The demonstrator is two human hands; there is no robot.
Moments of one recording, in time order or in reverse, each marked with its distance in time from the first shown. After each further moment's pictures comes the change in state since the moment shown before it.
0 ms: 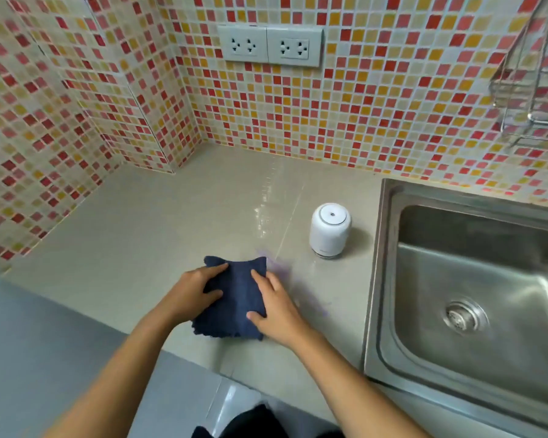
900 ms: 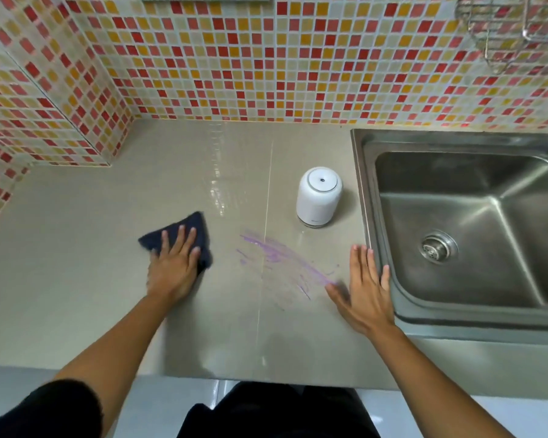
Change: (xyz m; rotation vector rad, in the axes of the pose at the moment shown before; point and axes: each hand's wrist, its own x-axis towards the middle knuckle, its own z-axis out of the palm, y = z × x) left_hand 0.113 -0.087 0.033 0.285 0.089 0.030; right_hand -0.053 0.096 -0.017 -0.547 0.355 0.556
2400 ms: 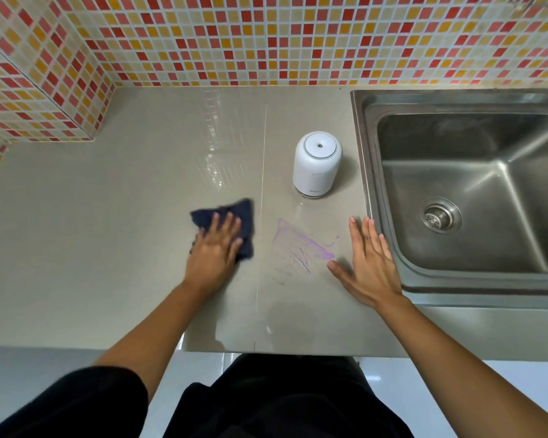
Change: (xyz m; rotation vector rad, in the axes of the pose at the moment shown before) left_hand -0.029 0.057 0.030 -0.074 0.107 0.350; right_hand 0.000 0.011 -0.002 0.023 0.002 -0.067
